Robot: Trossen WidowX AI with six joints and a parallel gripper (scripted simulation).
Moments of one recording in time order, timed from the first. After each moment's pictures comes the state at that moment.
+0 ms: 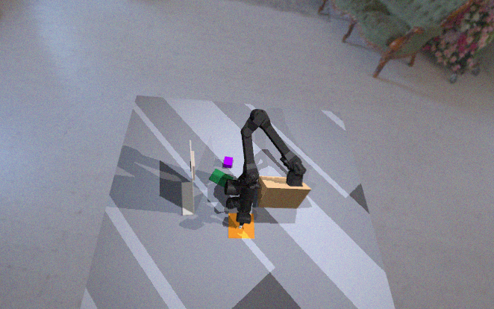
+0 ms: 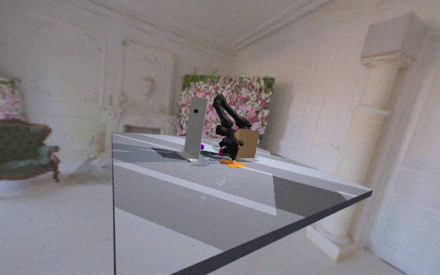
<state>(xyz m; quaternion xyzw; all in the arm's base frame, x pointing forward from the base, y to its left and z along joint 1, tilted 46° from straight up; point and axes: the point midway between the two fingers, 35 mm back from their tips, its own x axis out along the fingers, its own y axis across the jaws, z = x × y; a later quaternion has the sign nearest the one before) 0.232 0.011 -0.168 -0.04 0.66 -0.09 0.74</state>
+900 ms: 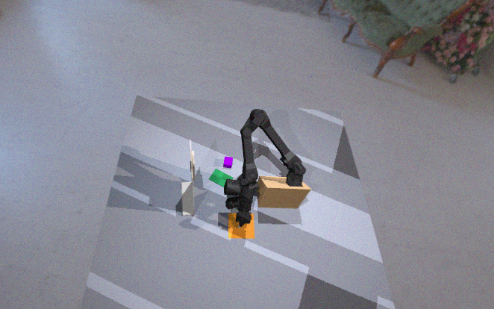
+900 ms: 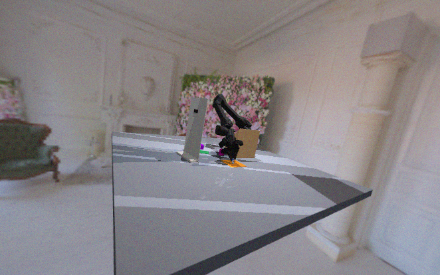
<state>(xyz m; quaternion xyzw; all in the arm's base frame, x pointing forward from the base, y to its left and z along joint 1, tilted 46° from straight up) 0.233 0.009 -0.168 -0.04 0.66 -0.09 0.74</state>
